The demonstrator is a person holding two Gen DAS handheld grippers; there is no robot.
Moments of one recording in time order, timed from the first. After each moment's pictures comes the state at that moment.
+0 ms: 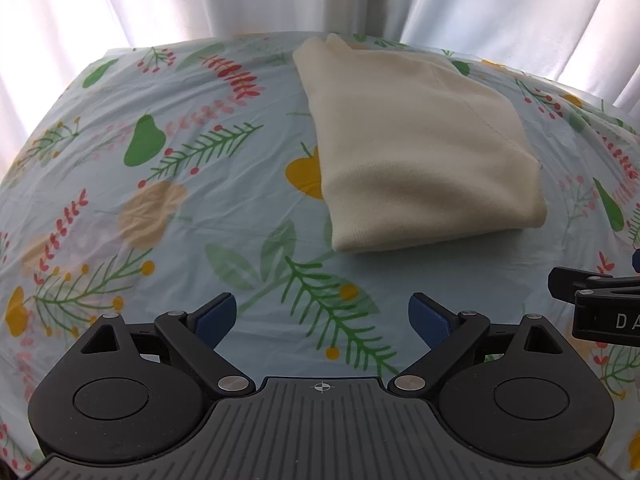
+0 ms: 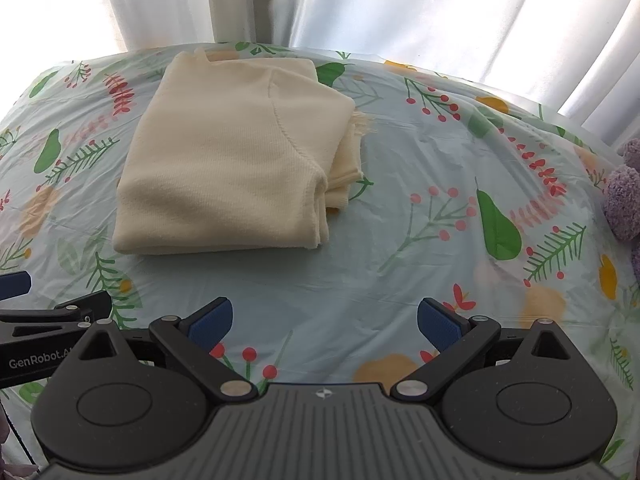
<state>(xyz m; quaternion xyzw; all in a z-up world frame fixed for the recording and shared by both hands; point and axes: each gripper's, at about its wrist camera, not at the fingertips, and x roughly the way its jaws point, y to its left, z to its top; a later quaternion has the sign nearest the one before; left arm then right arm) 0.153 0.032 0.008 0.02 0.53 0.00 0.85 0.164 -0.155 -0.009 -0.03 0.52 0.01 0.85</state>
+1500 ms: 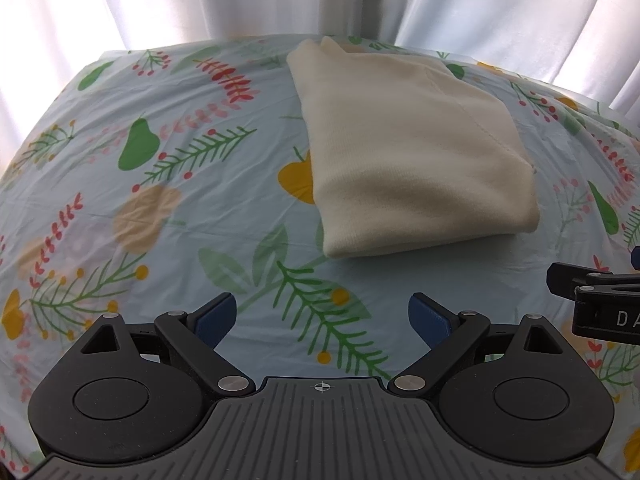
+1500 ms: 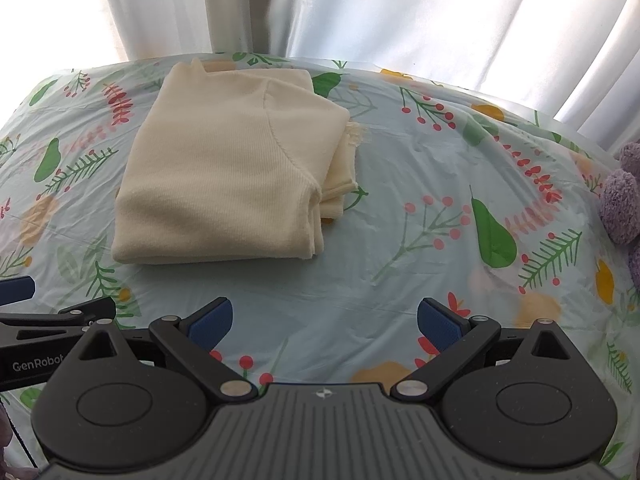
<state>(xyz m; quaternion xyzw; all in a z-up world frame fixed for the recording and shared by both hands) 0.154 0.028 0.009 0.01 0.53 0.00 0.85 0.163 -0.159 -0.005 -0.02 0.52 0.01 0.86</state>
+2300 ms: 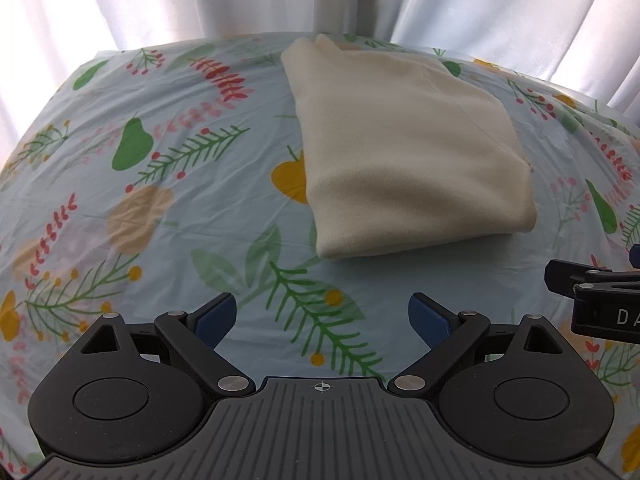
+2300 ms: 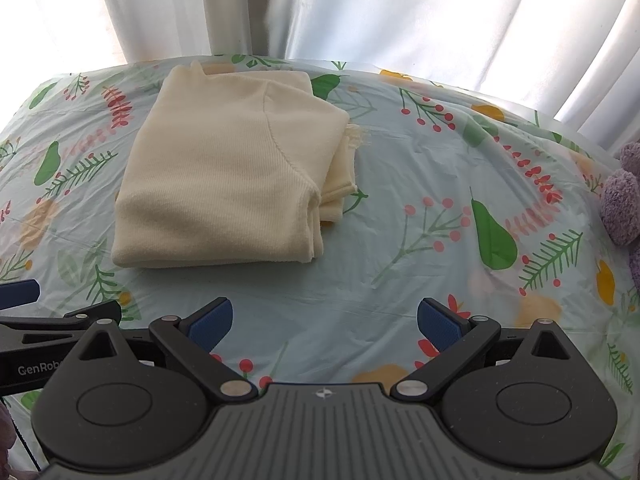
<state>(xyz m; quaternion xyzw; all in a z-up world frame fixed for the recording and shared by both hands) 0.157 0.025 0.007 0.01 0.53 -0.01 0.85 0.165 -0.159 -0.003 -0.02 0.51 0.01 0.86</state>
